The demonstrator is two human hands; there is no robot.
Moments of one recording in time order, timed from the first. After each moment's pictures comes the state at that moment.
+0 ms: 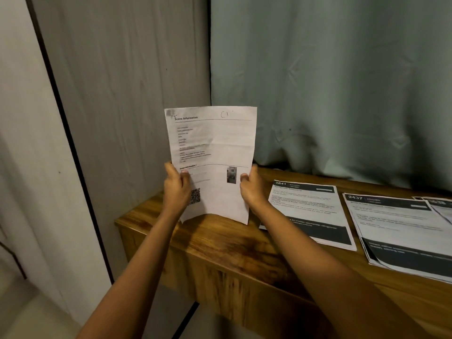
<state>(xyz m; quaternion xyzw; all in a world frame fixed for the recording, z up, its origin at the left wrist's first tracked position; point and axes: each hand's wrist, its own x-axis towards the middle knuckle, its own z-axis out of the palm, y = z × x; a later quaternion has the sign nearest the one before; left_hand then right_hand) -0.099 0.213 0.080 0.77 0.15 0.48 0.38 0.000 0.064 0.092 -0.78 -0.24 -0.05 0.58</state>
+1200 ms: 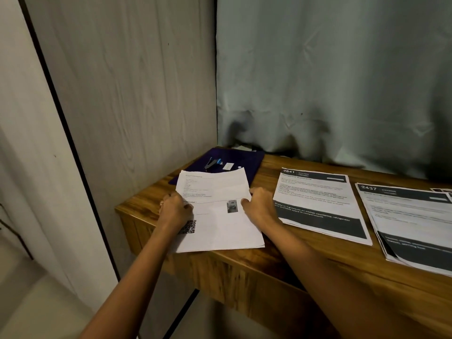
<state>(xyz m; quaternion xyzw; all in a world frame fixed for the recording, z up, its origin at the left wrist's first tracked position) -0.109 0.236 0.012 0.87 0.36 0.21 0.26 0.014 0.067 0.014 -0.89 -0.25 -0.08 0.39</state>
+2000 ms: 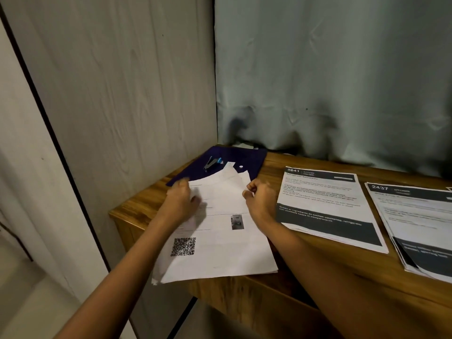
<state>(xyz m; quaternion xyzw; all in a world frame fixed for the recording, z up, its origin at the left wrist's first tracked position) -0.096 0.231 0.043 0.92 0.25 0.20 0.22 0.045 0.092 0.000 -0.84 -0.22 -0.15 0.48</state>
